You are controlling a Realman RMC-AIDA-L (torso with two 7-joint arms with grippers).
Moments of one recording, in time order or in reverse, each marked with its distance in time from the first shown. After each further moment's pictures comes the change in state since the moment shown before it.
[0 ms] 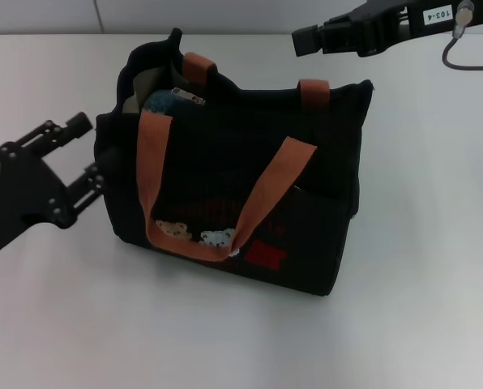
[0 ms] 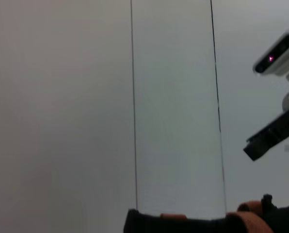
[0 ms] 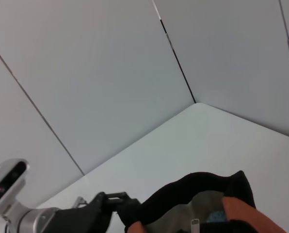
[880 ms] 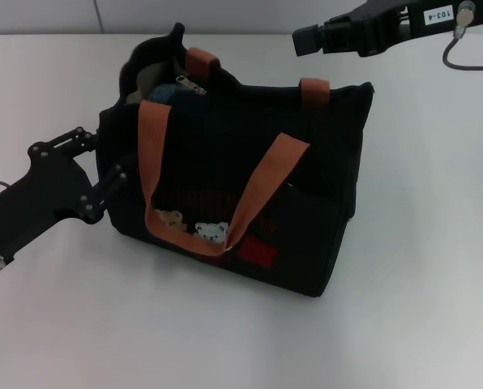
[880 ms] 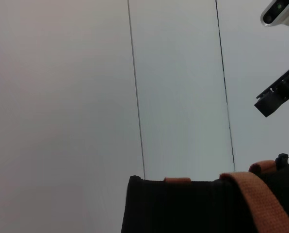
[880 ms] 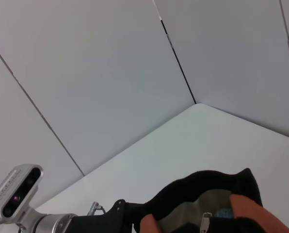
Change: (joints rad) left arm -0.039 -0.013 0.013 -0.034 0.015 -0.128 0.093; right arm 0.000 0.001 0.006 0.002 0.000 -0.002 -0.005
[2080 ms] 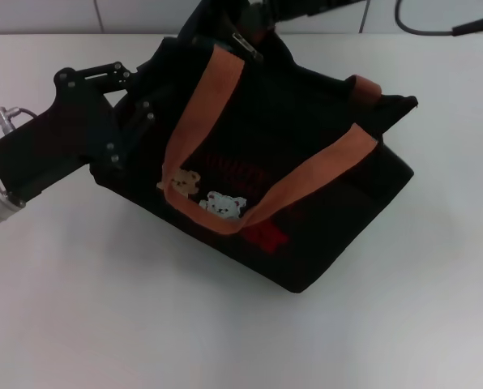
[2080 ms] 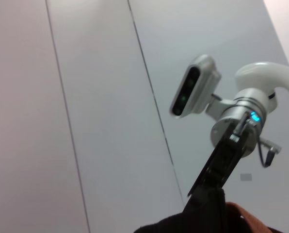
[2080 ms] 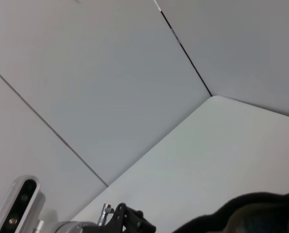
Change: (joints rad) left arm -0.141 0.002 0.006 0.041 -0.017 0.181 0.028; right arm 0.177 -0.039 -0.005 0.204 0.005 0.036 0.129
